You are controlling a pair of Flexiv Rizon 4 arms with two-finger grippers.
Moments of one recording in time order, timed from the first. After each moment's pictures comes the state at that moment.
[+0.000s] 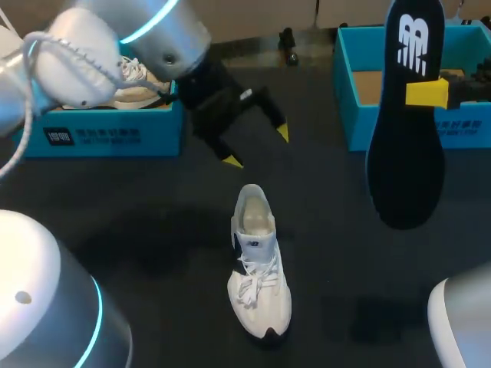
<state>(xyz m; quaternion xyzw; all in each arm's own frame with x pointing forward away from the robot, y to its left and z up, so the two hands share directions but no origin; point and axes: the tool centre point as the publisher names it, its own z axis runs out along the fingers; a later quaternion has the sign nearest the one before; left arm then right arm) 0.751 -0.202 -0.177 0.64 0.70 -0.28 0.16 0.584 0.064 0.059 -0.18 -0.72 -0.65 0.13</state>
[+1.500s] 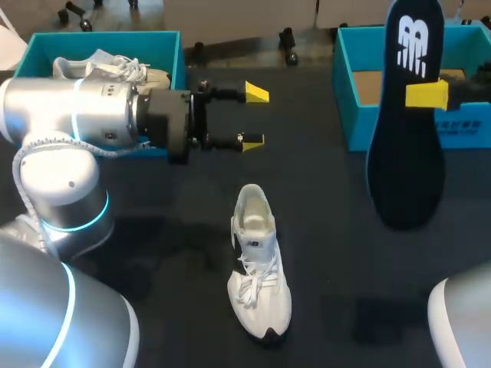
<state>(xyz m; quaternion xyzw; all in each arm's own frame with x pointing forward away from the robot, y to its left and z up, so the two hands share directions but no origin) 0.760 -0.204 -0.118 0.51 0.51 -0.49 0.49 0.583 0.063 0.054 -0.20 -0.72 -0.64 0.15</state>
